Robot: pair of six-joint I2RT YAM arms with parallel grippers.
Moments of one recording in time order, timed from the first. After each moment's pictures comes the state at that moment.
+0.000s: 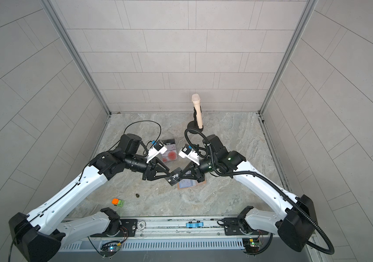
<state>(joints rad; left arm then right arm) -0.55 1.10 1.03 -0.74 0.95 0.02 0.61 1.19 1.01 -0.58 -0.99 -0.08</state>
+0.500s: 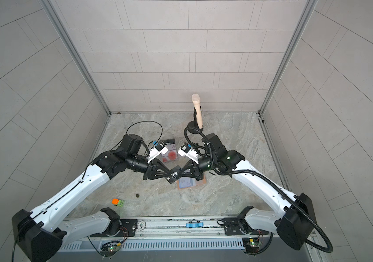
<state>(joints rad) -0.55 1.13 1.01 -0.73 0.97 0.02 0.61 1.20 1.01 -0.55 -0.98 -0.06</state>
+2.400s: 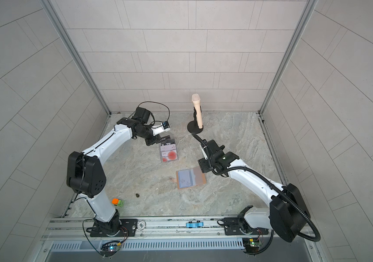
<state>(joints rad) -0.30 1.80 1.54 -0.84 0.34 0.86 0.56 1.28 0.89 -0.61 0.10 0.16</state>
